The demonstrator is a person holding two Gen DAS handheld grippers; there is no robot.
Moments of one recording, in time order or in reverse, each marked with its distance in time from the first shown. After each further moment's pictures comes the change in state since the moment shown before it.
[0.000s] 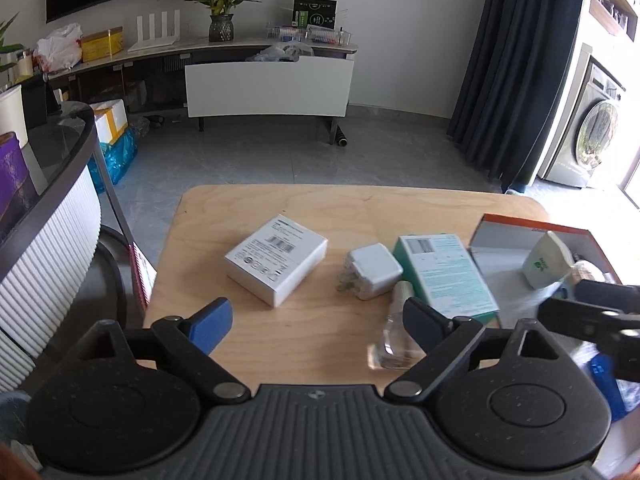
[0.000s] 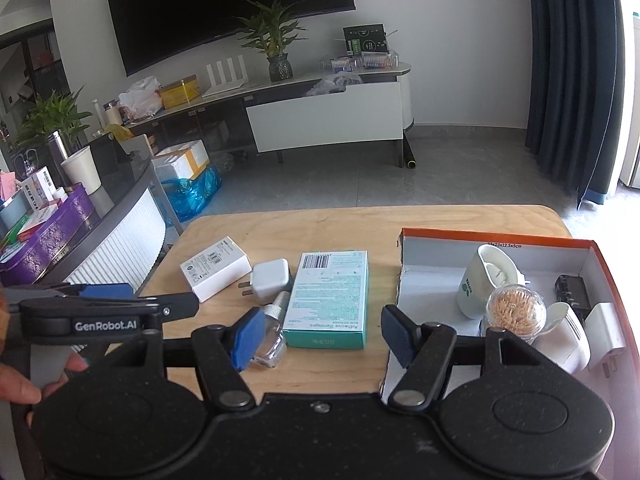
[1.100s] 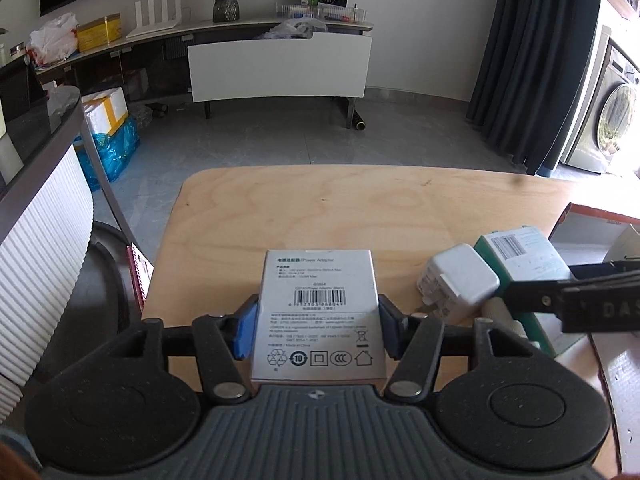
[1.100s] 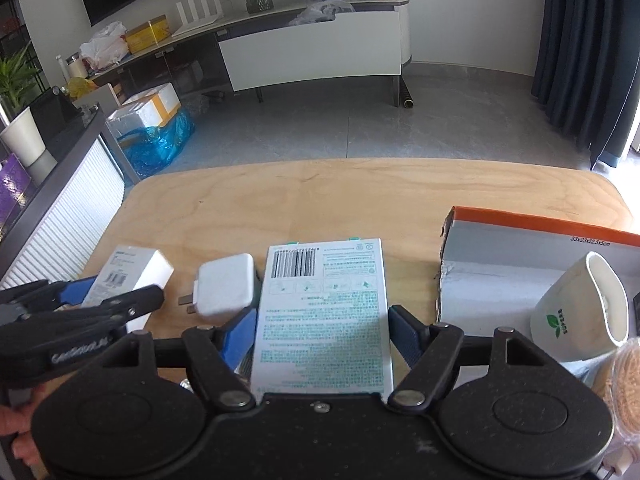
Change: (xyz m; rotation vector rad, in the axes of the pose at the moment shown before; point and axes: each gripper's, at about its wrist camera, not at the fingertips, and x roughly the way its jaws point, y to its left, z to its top) left arm 0.052 0.017 -0.003 0.014 0.038 0.023; right arm 0.138 0.002 0.024 0.013 0.202 -0.057
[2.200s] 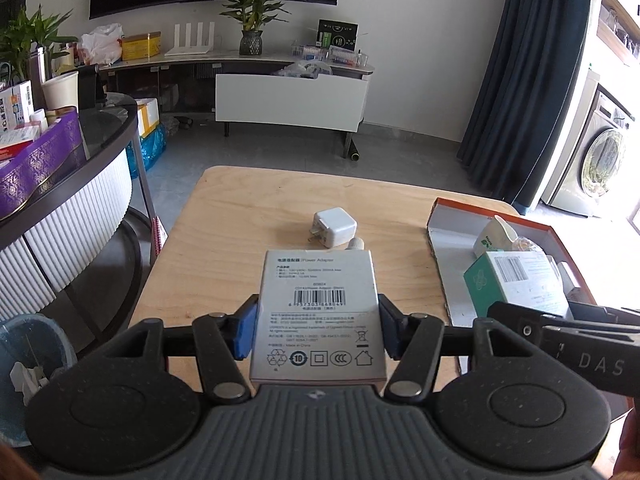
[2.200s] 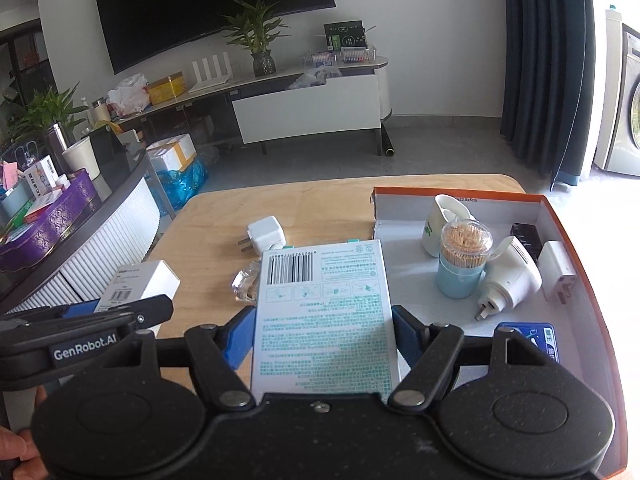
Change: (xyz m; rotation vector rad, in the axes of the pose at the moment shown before) left arm -0.141 -0.070 -0.047 -0.117 -0.094 0.018; right arm -0.186 -0.008 -0.110 0.018 -0.193 0.002
